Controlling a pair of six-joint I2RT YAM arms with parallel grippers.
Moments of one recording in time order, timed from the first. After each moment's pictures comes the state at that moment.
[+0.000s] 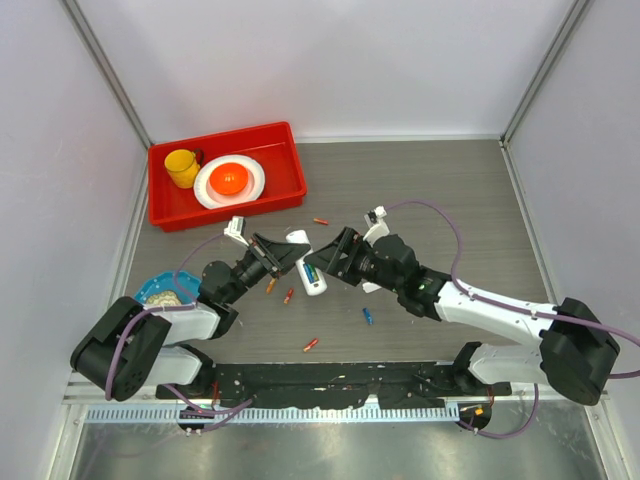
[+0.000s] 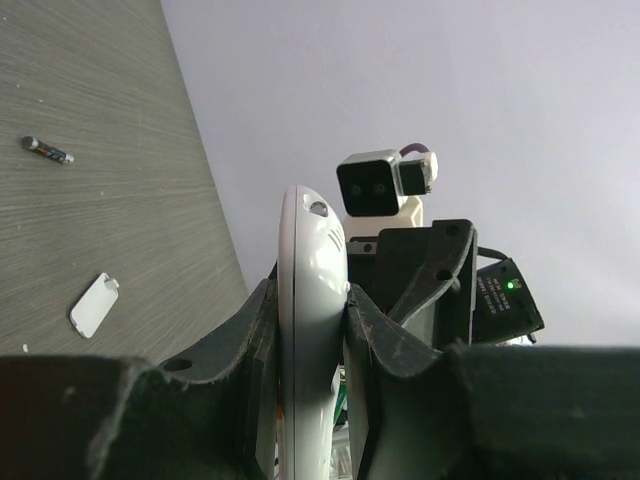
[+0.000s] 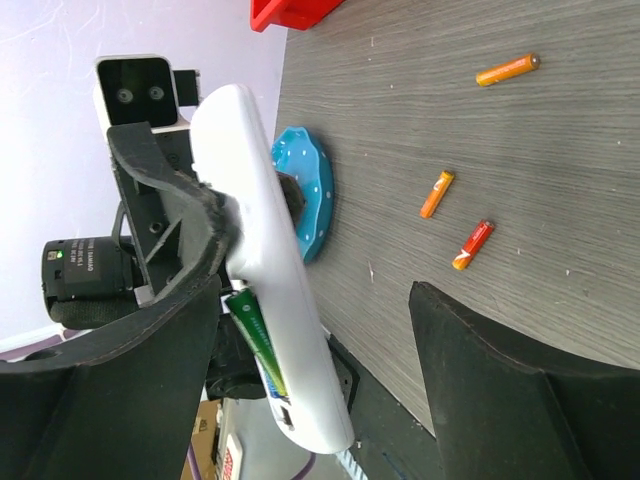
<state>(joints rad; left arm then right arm) -0.53 1.30 0.21 1.28 0.31 -1.39 0.87 1.20 0.64 0.28 -0.05 1.12</state>
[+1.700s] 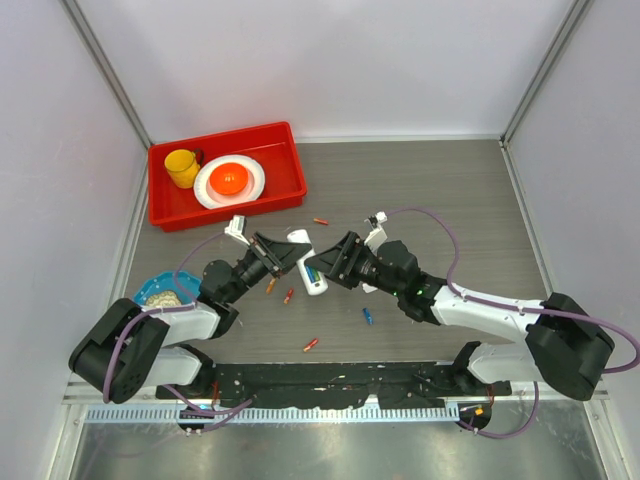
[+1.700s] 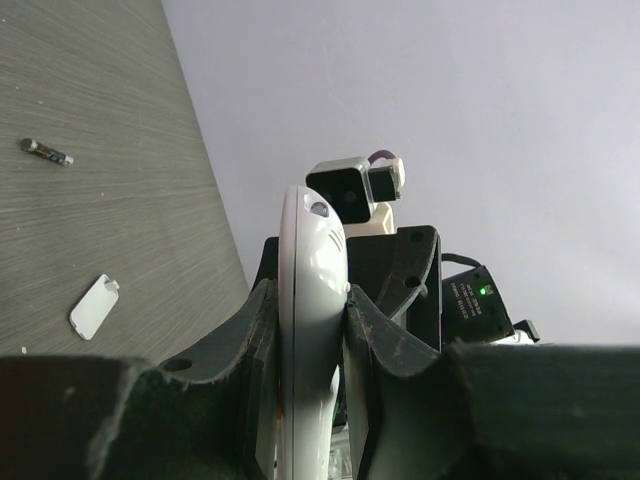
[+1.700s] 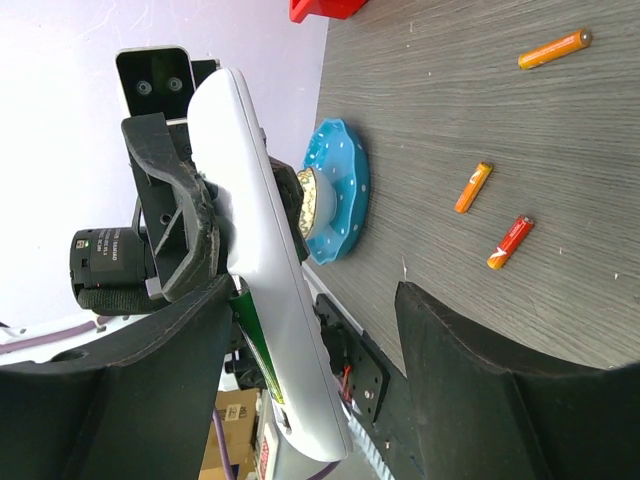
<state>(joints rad) -0.53 1.29 0.22 1.26 0.30 -1.38 0.86 1.24 0.55 0.49 -0.12 1.21</state>
